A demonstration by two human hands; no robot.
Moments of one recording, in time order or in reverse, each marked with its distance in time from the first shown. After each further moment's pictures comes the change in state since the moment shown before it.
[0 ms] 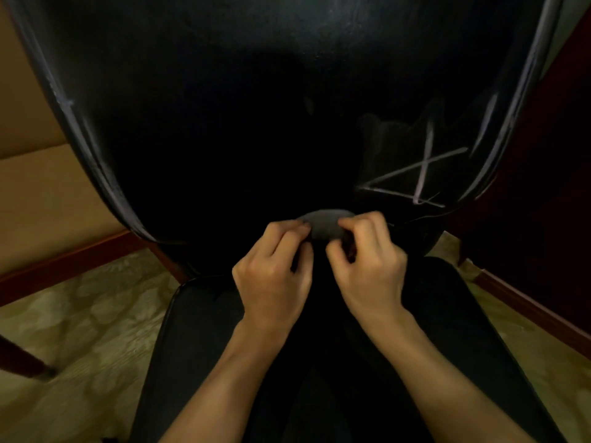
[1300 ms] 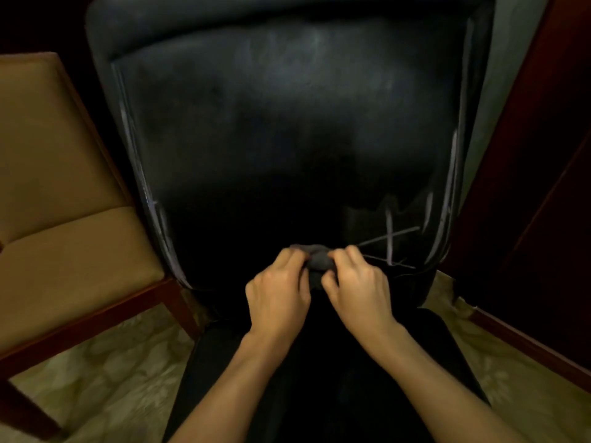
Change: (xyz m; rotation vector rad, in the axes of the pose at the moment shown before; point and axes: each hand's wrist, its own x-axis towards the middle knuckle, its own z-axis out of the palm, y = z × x) left_hand 0.069 0.041 -0.027 0.153 -0.326 -0.073; right_hand 0.055 -0.009 -0.032 -0.266 -0.259 0.043
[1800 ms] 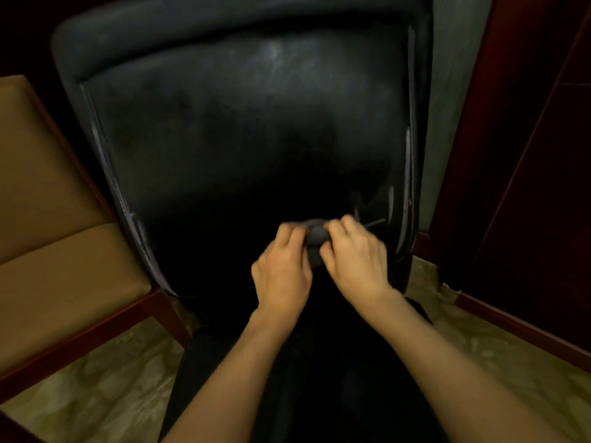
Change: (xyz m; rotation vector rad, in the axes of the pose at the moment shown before) left_hand 0.024 0.036 0.019 -0.011 0.054 0.090; right_hand 0.022 0.029 -0.028 -0.096 0.103 0.012
